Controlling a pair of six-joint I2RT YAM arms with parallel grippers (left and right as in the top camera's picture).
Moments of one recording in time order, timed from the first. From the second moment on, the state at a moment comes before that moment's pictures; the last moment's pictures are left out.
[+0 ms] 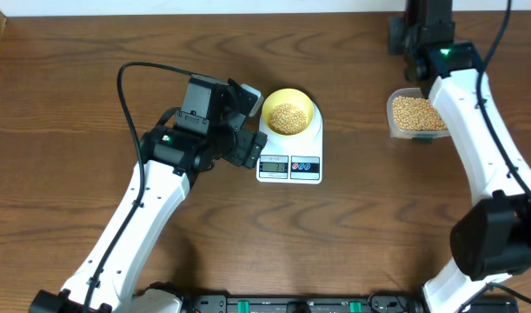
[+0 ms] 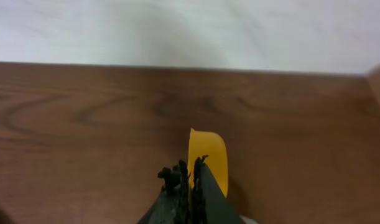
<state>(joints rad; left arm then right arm) -0.34 1.39 1.18 -0.76 0.21 0.13 0.15 1.83 1.69 -0.55 0.34 0.03</state>
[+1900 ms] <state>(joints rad) -0.34 1.39 1.18 -0.76 0.21 0.13 0.00 1.89 1.61 -0.85 0.07 -0.03</state>
